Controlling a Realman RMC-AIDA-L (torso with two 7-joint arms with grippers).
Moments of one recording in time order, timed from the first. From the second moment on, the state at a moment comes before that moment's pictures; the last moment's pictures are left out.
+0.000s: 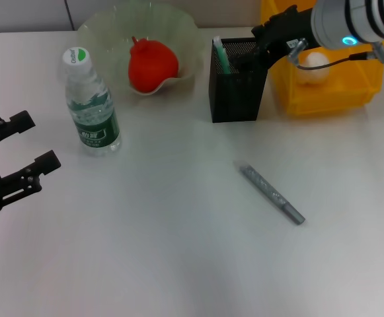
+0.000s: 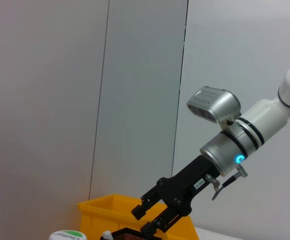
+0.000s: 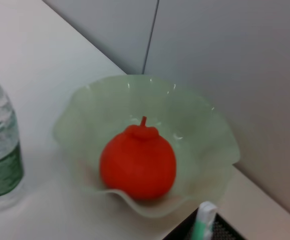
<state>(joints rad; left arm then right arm) -0.16 -2.03 0.68 0.69 1.58 1.84 -1.10 0.69 2.08 -1.43 -1.25 -2.50 -1.04 2.40</state>
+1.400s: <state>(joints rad) -0.21 -2.02 0.68 0.70 1.65 1.85 -1.09 0.80 2.09 -1.64 -1.14 -2.65 -1.47 2.90</state>
